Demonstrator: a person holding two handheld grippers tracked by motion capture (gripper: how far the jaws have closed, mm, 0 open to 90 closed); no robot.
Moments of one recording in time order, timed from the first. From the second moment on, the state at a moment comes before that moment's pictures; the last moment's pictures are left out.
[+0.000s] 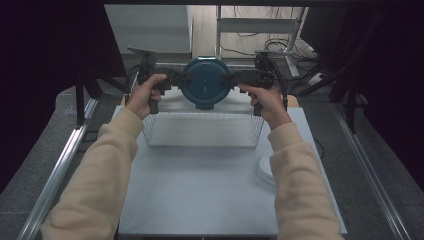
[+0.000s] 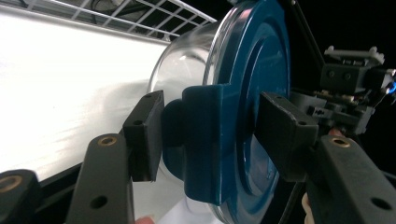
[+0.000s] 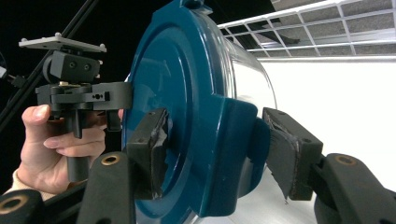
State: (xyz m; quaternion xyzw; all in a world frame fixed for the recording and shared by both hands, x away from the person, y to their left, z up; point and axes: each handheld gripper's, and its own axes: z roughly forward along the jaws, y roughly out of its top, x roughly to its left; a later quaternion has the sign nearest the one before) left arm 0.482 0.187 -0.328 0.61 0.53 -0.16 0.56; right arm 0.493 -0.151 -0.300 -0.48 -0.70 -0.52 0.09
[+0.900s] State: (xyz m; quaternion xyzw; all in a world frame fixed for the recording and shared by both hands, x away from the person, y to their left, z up) left arm 0.483 0.175 -0.340 0.60 0.56 -0.13 0.56; right arm 0.500 -0.142 -0.321 -0.56 -0.63 -0.52 0.12
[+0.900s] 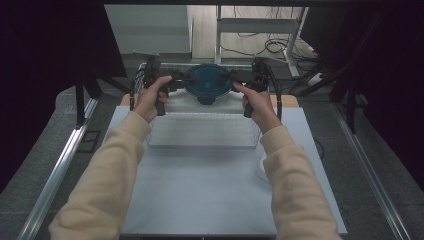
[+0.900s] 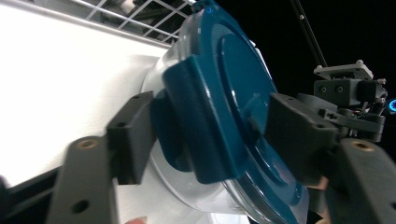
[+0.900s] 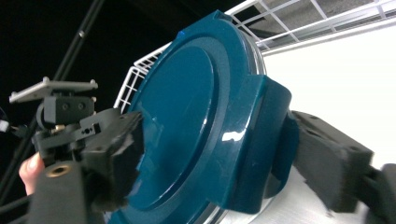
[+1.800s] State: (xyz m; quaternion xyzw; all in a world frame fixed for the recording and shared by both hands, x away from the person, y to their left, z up) left arm 0.364 0.217 -0.345 0.67 0.49 0.01 0.56; right arm 0.401 -0.177 -0.312 -0.44 -0.74 -0.51 -0.02
